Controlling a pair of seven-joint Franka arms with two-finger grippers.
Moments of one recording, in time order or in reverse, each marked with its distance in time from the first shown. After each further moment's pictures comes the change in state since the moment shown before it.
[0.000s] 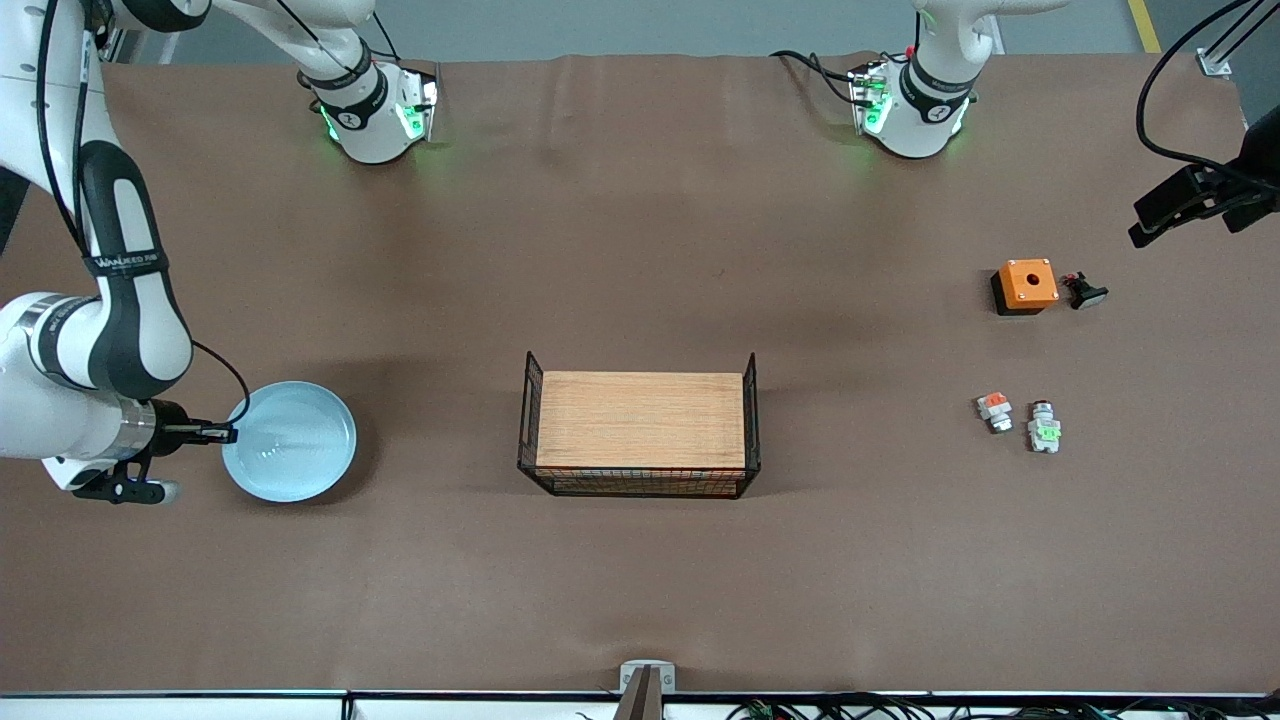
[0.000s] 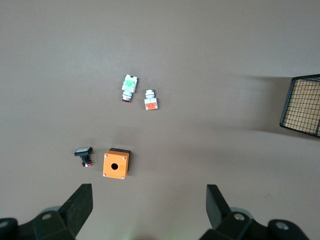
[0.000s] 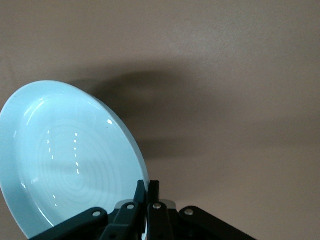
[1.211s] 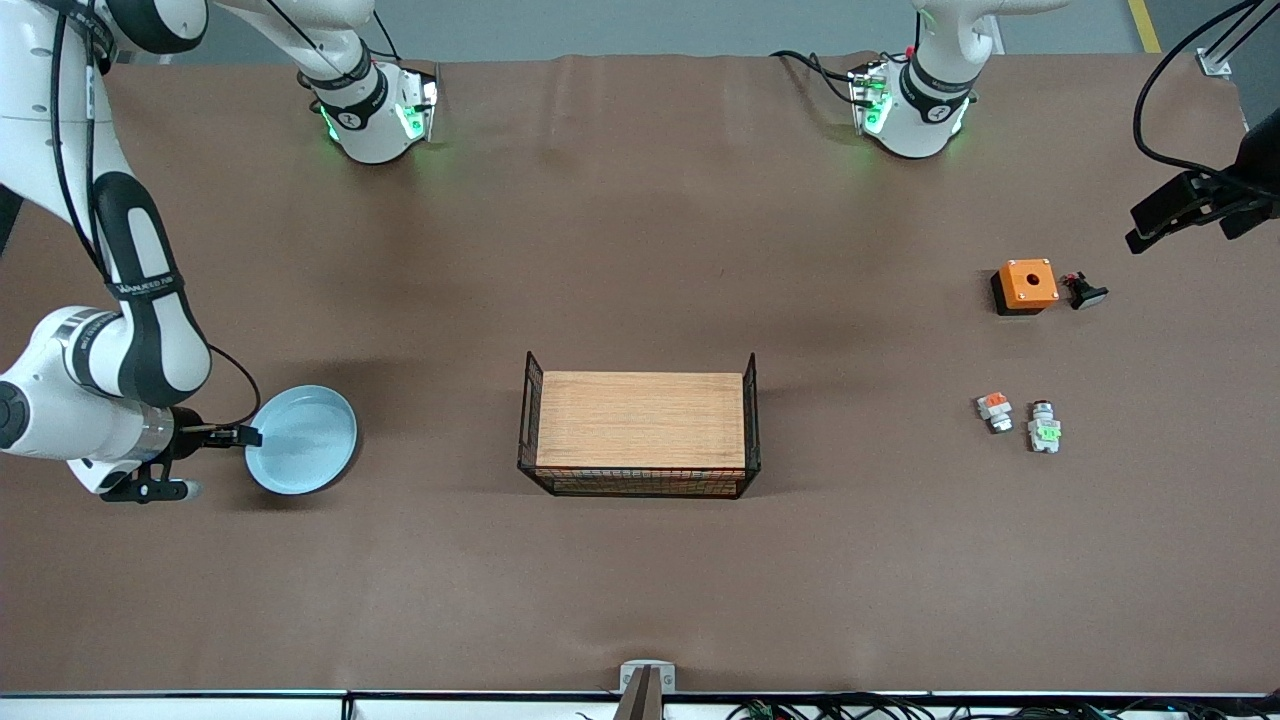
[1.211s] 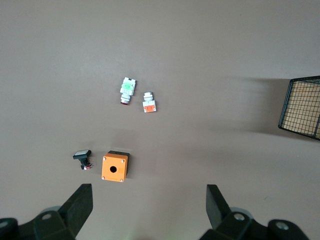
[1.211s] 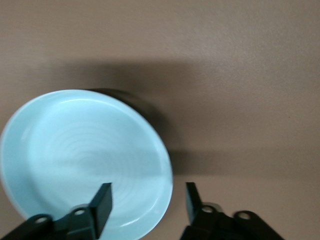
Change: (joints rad) left arm -0.008 0.017 -0.001 0.013 0.000 0.008 0.000; right arm -0.019 0.030 0.013 -0.043 -0.001 0.081 -0.107
